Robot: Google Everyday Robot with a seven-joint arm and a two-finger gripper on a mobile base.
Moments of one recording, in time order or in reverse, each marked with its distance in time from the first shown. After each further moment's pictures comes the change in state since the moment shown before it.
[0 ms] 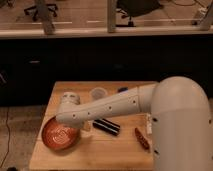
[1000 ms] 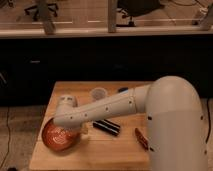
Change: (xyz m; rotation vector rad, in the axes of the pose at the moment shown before) arm -0.014 -0.009 0.009 0.001 -0.028 -0.043
